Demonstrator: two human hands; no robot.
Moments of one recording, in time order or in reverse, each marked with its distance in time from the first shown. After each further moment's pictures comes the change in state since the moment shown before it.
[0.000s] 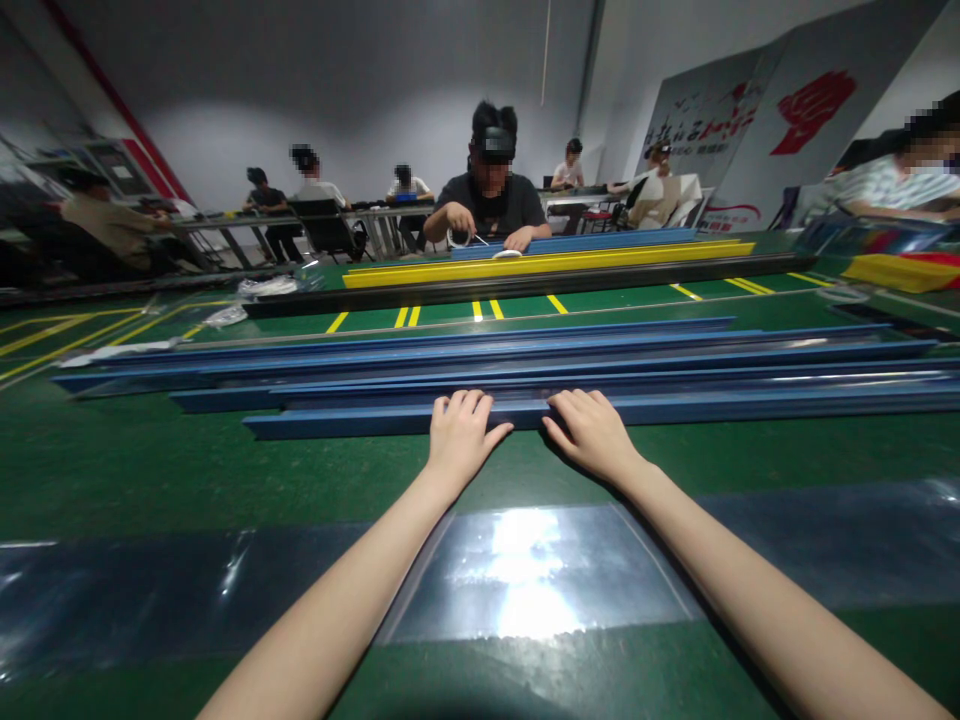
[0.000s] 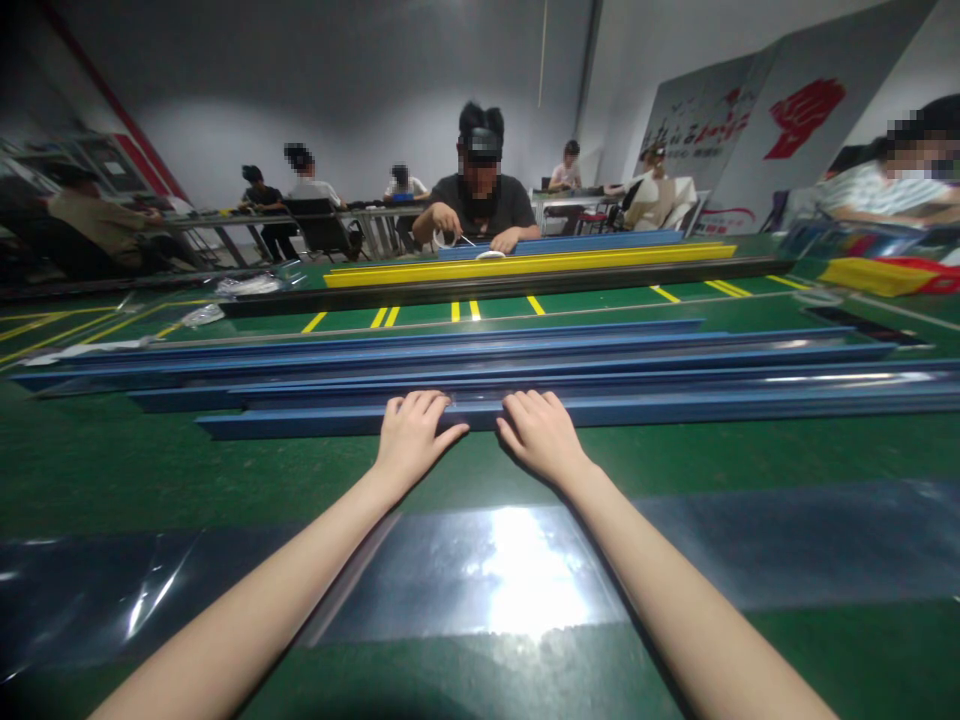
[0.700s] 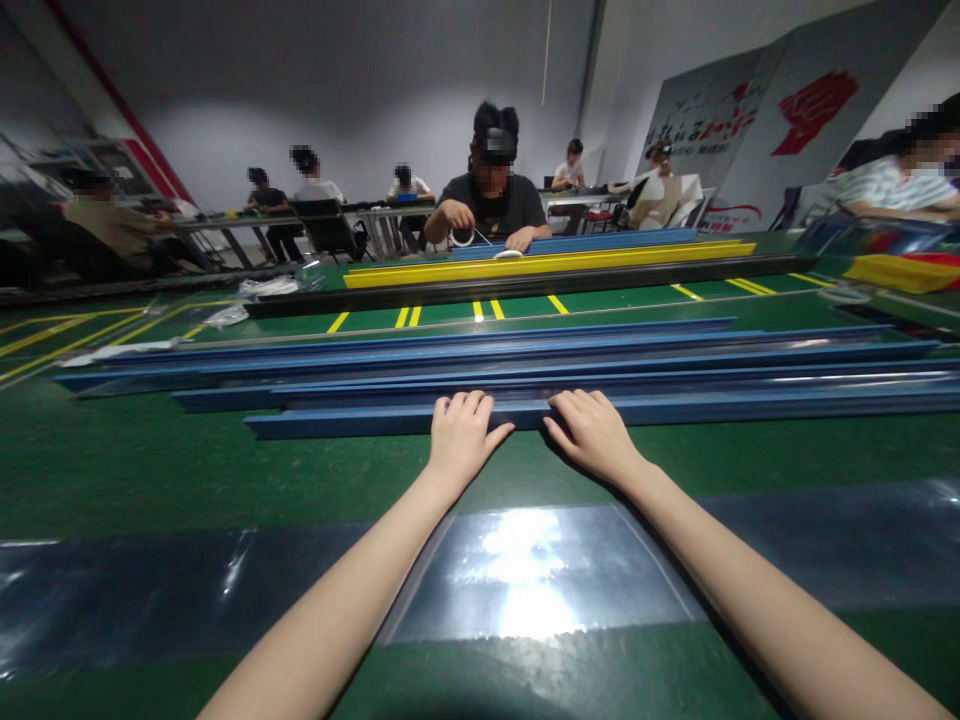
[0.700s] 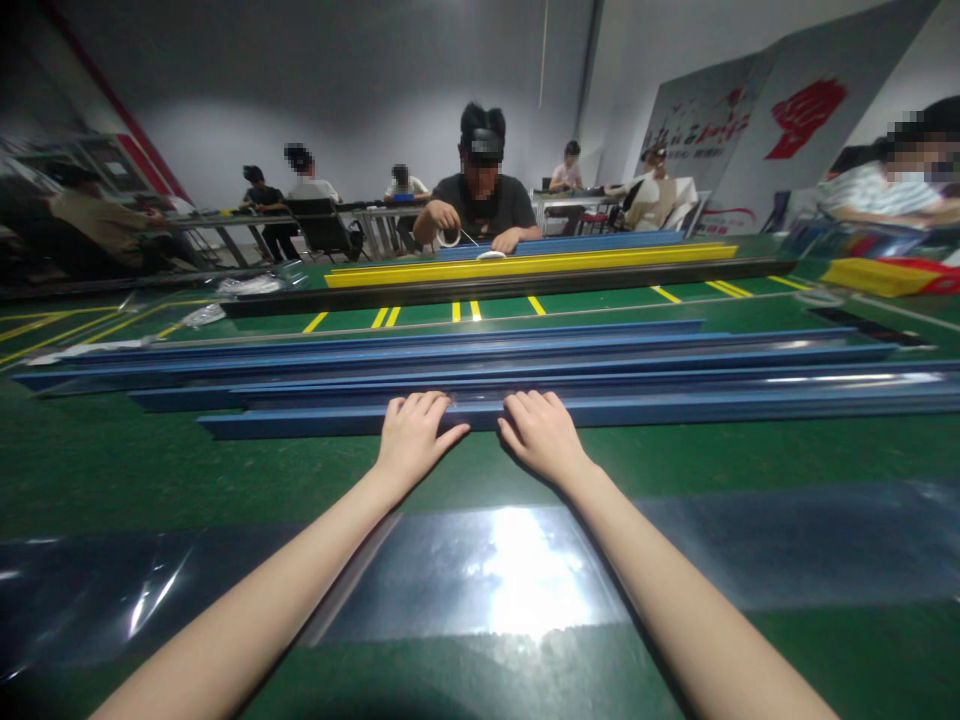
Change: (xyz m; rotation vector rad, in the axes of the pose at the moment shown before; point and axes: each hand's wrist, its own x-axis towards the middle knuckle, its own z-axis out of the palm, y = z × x) left_hand -0.001 0.001 0.001 0.016 -0.010 0.000; right_hand -0.001 0.000 0.002 -0.011 0.018 -0.009
